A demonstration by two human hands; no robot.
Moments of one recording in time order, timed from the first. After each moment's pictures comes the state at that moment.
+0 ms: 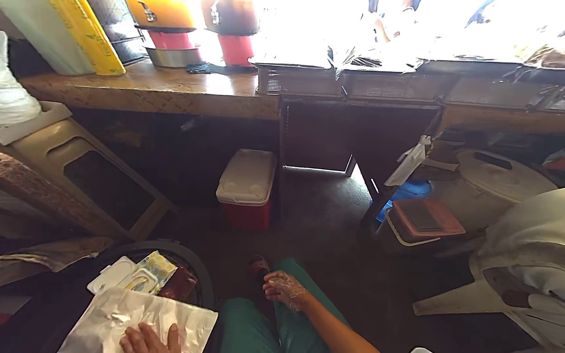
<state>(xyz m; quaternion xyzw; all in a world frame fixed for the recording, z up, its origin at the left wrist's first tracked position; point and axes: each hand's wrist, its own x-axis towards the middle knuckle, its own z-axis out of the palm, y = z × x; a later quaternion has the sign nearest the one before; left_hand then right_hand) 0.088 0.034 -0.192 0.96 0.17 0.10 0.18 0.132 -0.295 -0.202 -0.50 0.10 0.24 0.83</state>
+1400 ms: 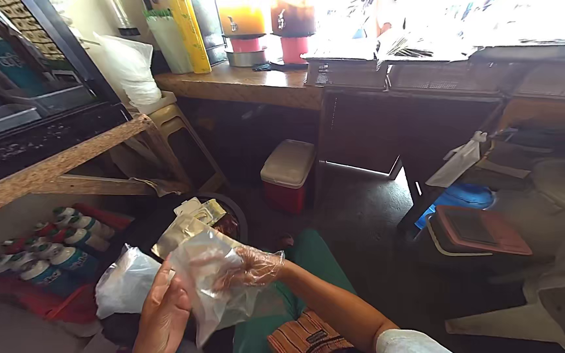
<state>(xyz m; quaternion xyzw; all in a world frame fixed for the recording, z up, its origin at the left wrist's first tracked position) -0.057 -0.017 -0.007 0.61 0.05 0.20 0.76 0.040 -0.200 -0.005 -0.55 -0.50 0.14 0.65</state>
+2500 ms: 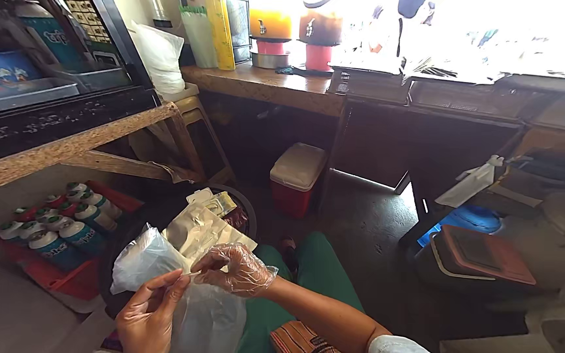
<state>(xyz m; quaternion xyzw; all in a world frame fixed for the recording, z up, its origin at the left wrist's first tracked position) -0.078 0.004 -0.020 0.67 0.00 0.40 0.62 0.015 -0.142 0.005 -0.60 -0.48 0.05 0.64</state>
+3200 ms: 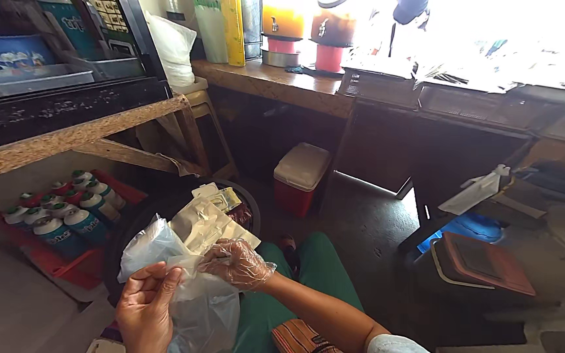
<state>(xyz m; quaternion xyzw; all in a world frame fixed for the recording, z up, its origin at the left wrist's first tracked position) -0.077 0.014 -0.027 0.60 0.06 0.41 0.68 0.022 -0.123 -0.012 -0.64 -0.48 0.01 0.60</state>
